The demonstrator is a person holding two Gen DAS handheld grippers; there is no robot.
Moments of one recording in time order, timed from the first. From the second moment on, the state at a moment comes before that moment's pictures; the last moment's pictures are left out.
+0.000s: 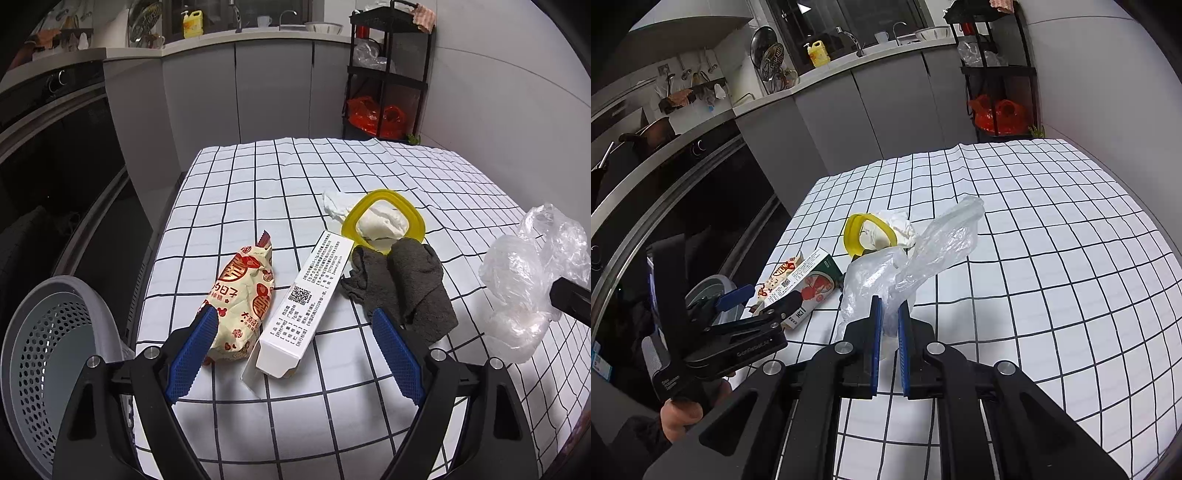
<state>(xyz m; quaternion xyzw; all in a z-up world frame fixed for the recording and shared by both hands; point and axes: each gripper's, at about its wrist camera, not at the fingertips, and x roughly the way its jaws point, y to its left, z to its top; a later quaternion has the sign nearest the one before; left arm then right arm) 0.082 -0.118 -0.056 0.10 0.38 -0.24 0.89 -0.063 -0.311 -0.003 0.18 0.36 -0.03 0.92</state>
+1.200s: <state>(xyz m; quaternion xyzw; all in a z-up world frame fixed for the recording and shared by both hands) 0.068 -0.116 -0.036 0.10 0.37 -0.25 0.89 -0.065 -0.306 -0.002 0.18 0.35 -0.04 0.92</state>
